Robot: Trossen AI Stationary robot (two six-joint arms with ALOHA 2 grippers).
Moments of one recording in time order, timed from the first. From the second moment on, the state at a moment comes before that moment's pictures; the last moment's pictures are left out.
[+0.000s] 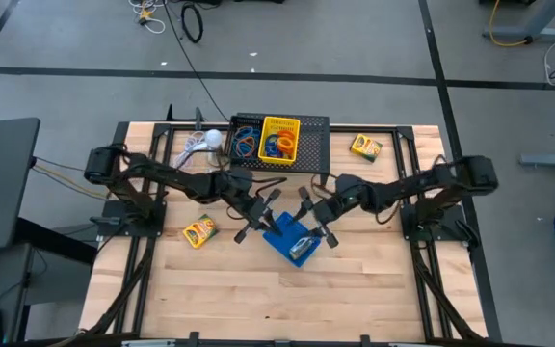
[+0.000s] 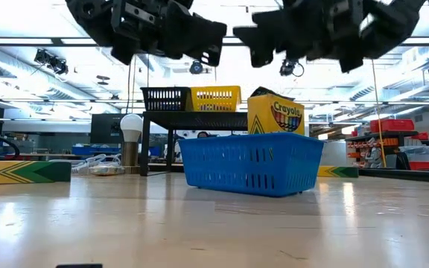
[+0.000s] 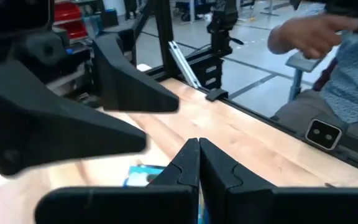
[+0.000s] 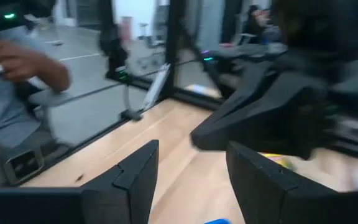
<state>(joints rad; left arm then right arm) 0.01 1.60 0.83 0.51 0.60 0.33 0.00 1.54 0.65 0.76 -0.53 -0.17</state>
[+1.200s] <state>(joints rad) 0.13 0.92 0.83 -0.37 0.38 0.65 -0.40 1.07 0.65 -0.56 0.29 0.00</state>
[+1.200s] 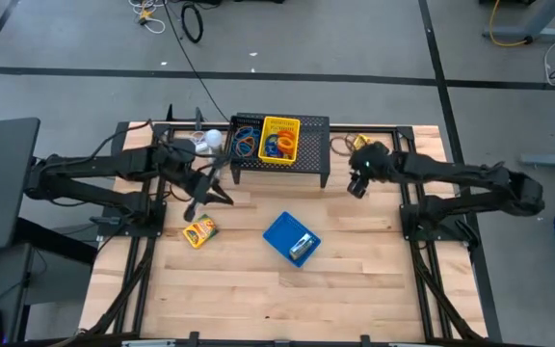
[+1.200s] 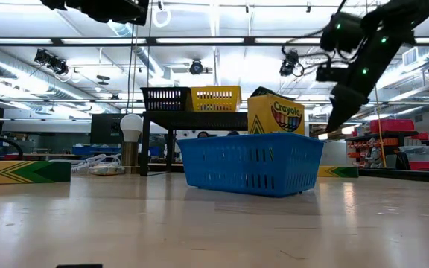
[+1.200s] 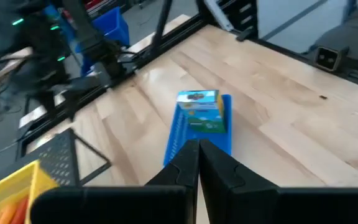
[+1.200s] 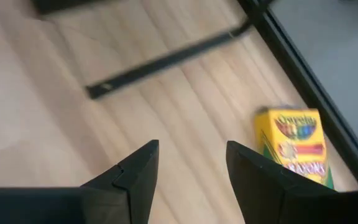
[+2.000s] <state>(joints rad) 0.22 0.87 0.71 -0.19 -0.06 0.35 -0.75 1.61 0.95 -0.61 0.27 -0.36</state>
